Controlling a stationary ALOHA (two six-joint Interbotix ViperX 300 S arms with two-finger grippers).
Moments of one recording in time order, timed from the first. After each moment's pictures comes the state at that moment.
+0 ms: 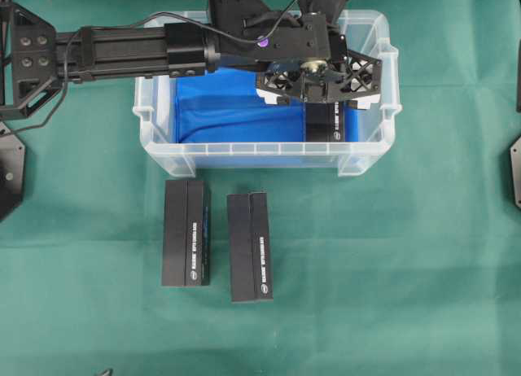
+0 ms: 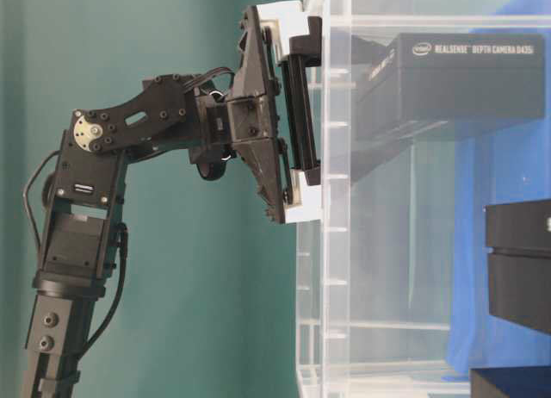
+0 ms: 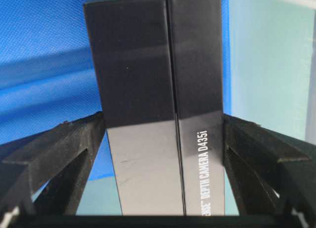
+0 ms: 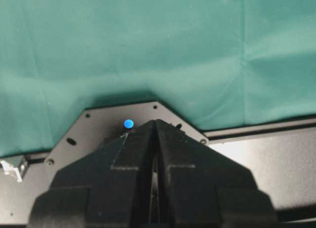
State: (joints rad) left arm 0.15 0.58 -0.46 0.14 1.20 -1.36; right arm 0.00 -0.77 0.61 -0.11 1.53 0.24
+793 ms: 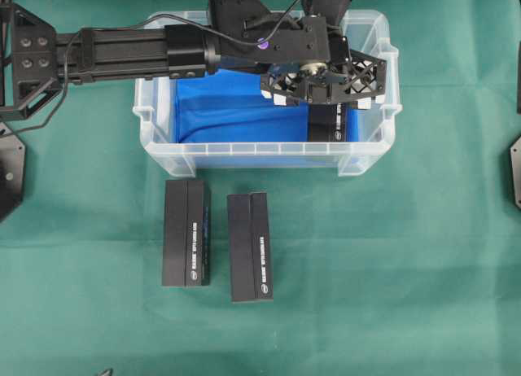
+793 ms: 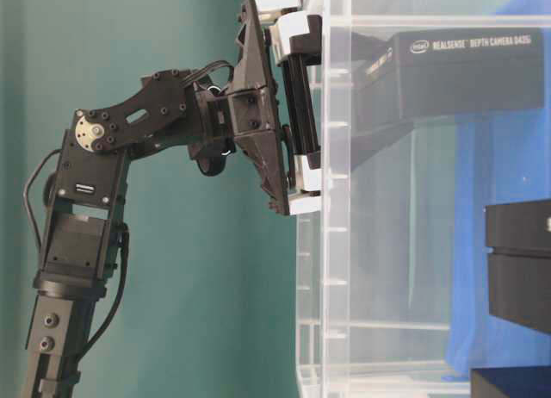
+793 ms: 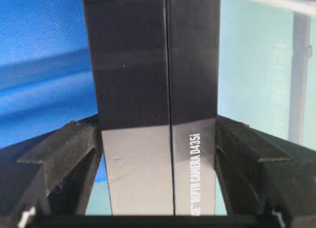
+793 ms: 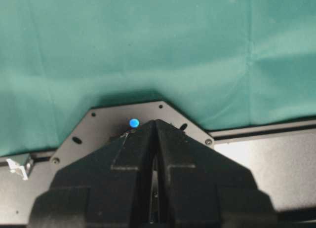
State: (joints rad) left arm 0.15 0.58 -0.46 0.13 1.14 -1.37; right arm 0.00 -0.77 0.61 -0.10 1.53 0.24
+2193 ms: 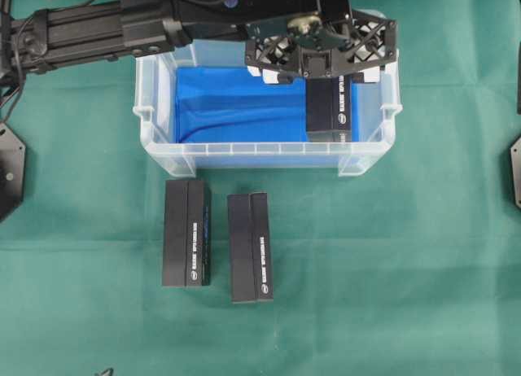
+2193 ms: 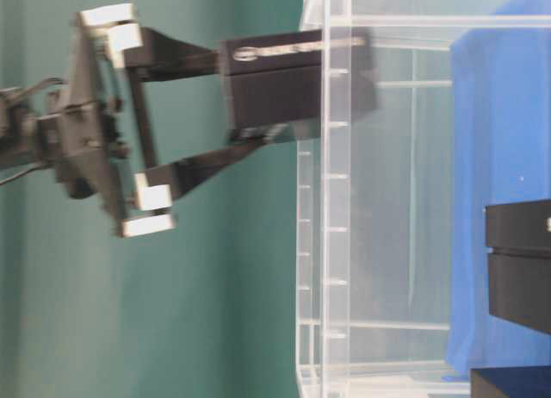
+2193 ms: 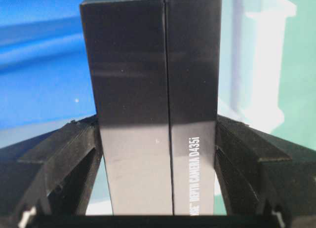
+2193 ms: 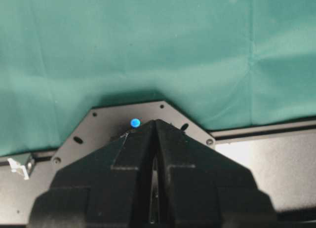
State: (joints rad) left arm 0.13 0.49 -0.71 0.11 1.45 -1.39; right arm 0.00 -0.77 0.61 -0.09 1.53 0.24
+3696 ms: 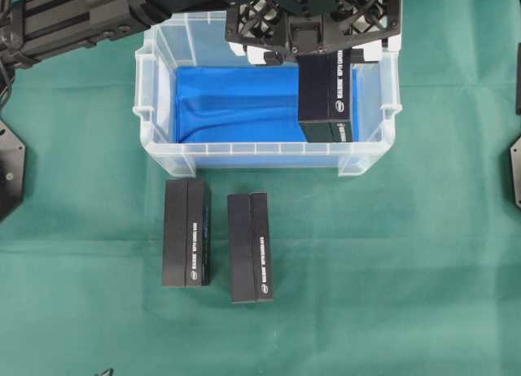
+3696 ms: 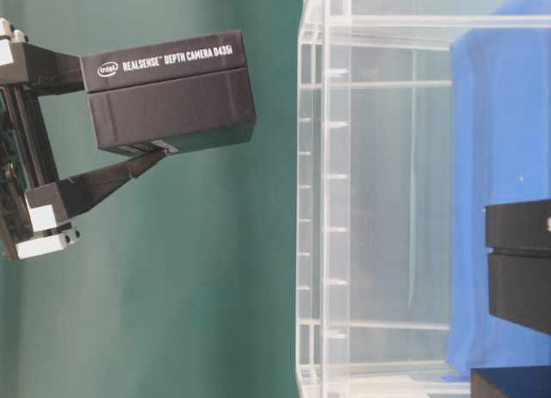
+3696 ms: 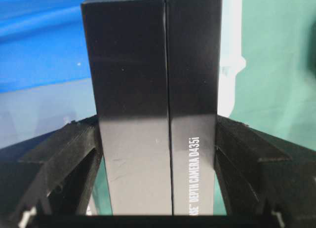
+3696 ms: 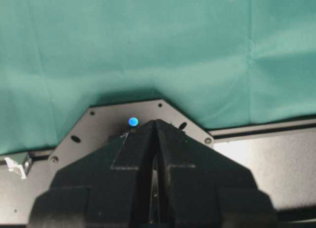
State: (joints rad) left arm 0.12 0.49 -0.91 0.11 1.63 -1.37; right arm 0.00 -0.77 0.62 -0.10 1.53 0.24
